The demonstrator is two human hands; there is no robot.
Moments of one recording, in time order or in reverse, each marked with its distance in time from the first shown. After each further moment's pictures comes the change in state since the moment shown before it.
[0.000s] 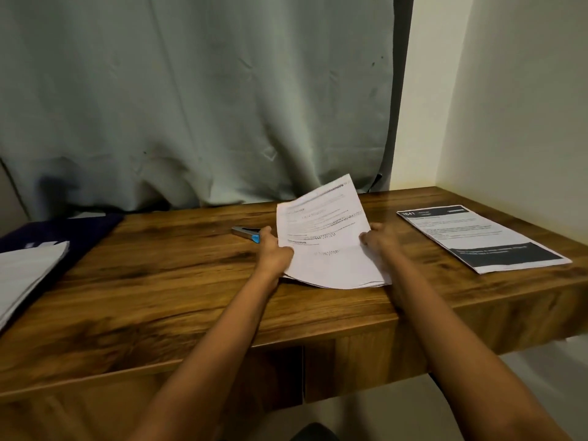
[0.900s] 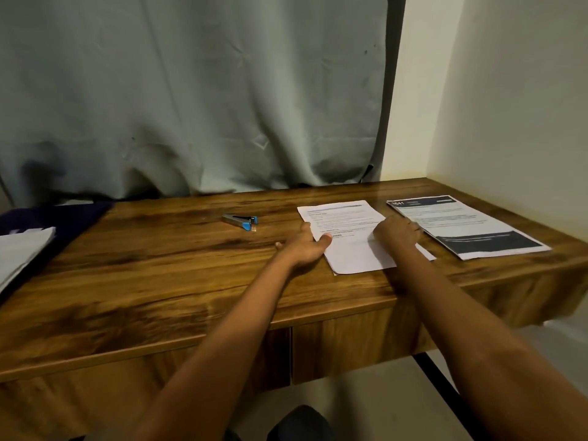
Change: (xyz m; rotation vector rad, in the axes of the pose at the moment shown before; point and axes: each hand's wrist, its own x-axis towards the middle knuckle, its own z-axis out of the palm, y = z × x) left_hand -0.016 0.010 0.045 0.564 -0.358 0.092; right_hand 0.029 0.017 -0.036 -0.977 0.271 0.010
